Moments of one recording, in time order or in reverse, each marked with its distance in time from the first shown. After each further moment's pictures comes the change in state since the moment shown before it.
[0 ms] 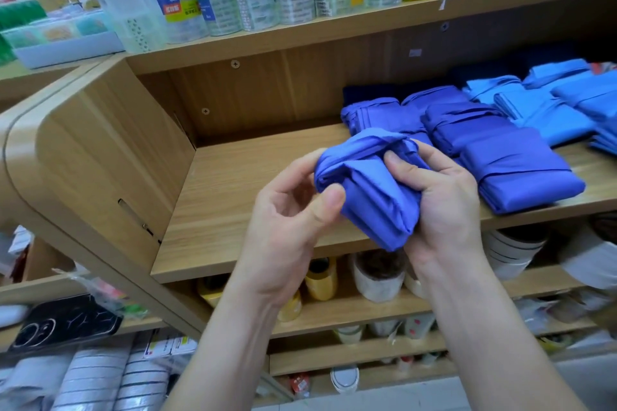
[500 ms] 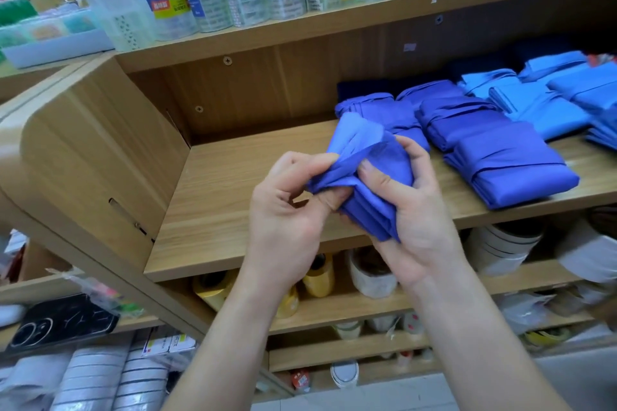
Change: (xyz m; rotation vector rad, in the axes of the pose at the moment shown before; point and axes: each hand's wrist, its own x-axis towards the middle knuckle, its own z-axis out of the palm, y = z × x) left_hand 0.008 -0.009 0.005 0.521 0.098 0.218; right_hand -0.011 0.007 -0.003 0.007 -0.115 0.088
